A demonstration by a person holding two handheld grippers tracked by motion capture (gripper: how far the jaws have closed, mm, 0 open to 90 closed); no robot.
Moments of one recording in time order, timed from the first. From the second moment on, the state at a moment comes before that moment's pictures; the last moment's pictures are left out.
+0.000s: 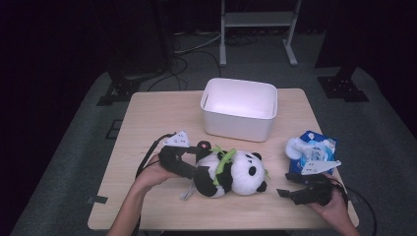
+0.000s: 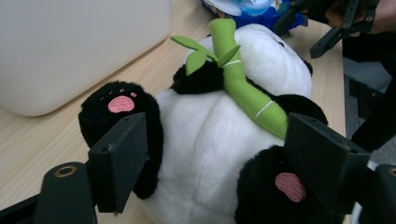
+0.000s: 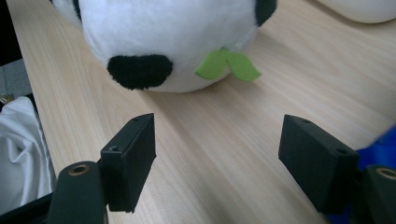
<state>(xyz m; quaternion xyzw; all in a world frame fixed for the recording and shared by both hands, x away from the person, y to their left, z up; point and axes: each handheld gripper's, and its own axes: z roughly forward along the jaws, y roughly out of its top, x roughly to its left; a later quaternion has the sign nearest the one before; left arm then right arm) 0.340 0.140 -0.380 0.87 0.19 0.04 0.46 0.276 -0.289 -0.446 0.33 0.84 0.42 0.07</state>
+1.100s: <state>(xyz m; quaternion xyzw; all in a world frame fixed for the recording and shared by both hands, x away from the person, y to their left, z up) 0.327 0.133 -0.393 0.88 0.17 0.01 0.44 0.317 -0.339 -0.379 0.38 0.84 0.37 0.10</state>
